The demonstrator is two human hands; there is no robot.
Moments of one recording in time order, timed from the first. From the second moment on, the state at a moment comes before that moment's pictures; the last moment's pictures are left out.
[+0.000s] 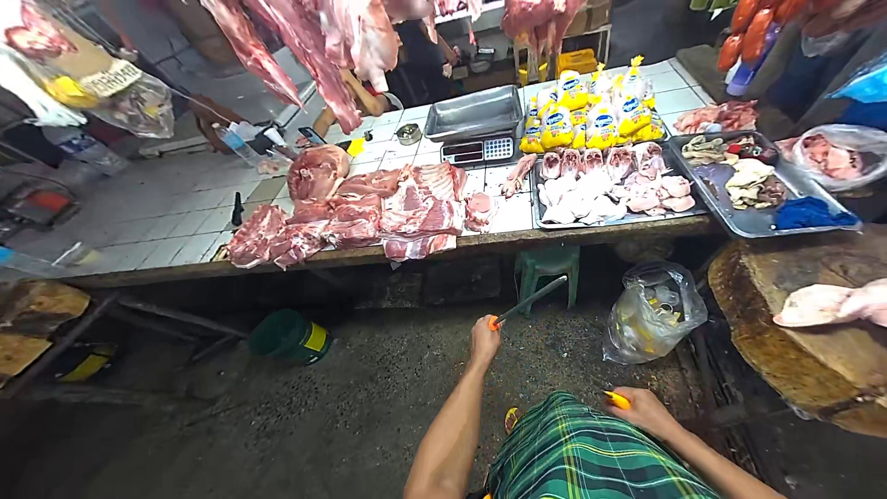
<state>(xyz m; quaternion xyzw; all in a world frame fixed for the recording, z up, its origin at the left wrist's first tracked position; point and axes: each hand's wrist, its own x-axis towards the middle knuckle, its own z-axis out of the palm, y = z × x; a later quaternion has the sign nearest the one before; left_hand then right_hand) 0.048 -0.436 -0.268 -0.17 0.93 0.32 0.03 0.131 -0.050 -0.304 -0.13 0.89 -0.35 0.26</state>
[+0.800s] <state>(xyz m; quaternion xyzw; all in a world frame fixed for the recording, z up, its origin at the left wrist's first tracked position) -0.031 -0.362 -0.288 -0.04 0.91 0.40 -0.14 0.089 -0.119 -0.185 -0.09 0.83 -0.55 0.06</state>
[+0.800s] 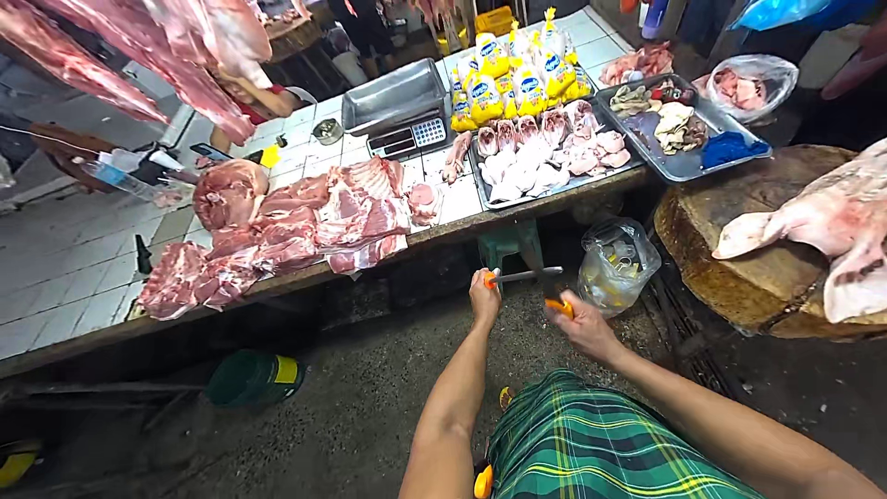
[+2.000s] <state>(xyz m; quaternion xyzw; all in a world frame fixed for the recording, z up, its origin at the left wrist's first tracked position) 0.178 -0.379 -0.213 -0.12 0.91 0.24 0.32 0.067 -0.076 -0.271 -0.04 0.97 -0.22 -0.04</state>
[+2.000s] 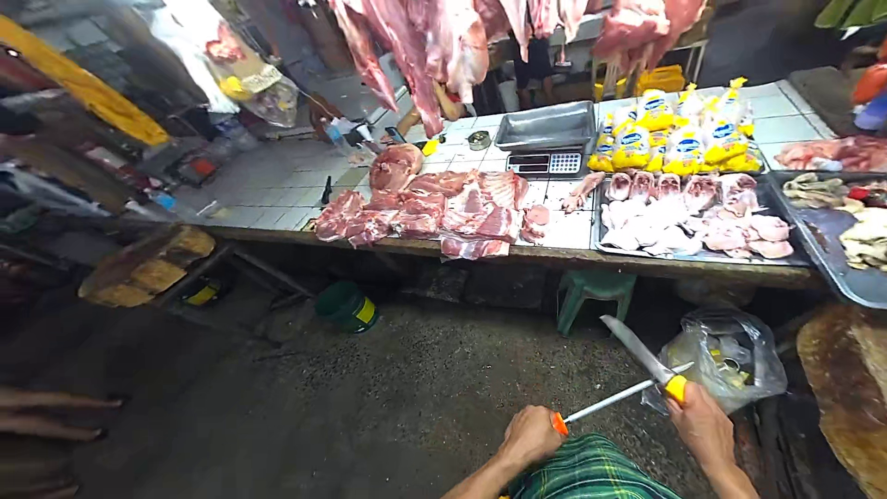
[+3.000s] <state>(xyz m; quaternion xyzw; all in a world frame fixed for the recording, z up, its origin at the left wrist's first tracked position) 0.162 -0.415 -0.222 -0.21 0.94 0.25 0.11 0.078 -0.001 -0.327 0.20 0.91 -0.35 0.12</state>
